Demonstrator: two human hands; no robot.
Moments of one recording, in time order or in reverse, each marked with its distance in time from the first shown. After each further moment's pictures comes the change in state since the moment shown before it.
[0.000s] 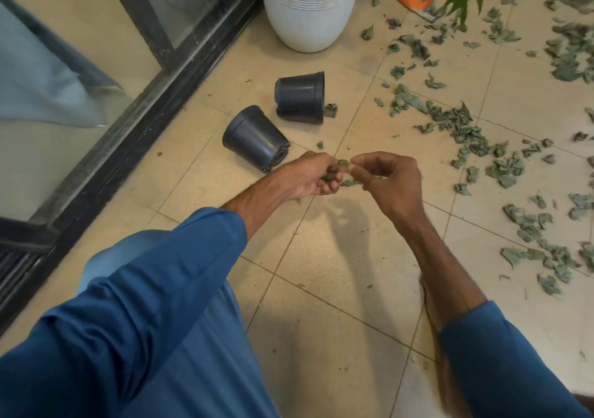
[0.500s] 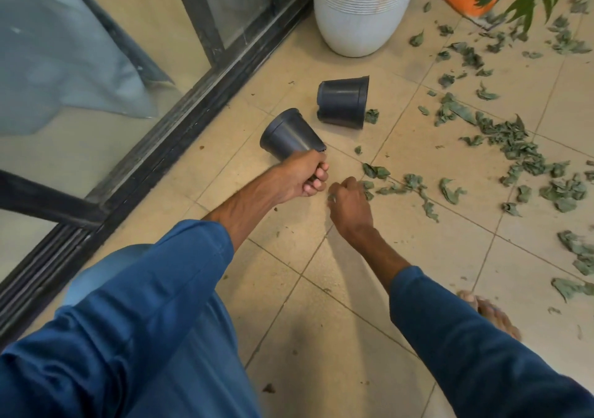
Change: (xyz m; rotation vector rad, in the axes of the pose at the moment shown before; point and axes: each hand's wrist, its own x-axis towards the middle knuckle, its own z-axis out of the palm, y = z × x) left_hand -0.033 -0.013 -0.063 -0.100 0.221 -0.013; right_hand 0.003 0.057 0.146 -0.788 -0.293 -0.185
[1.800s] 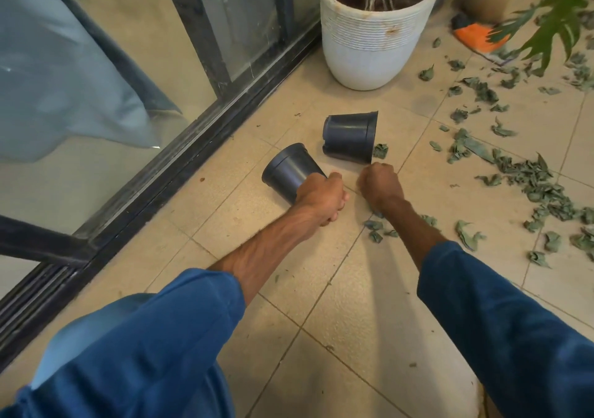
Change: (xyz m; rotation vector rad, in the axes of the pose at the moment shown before) left_hand 0.007 0.022 0.028 0.196 0.270 0.197; right_hand 0.139 0.057 -0.038 0.128 0.022 0.109
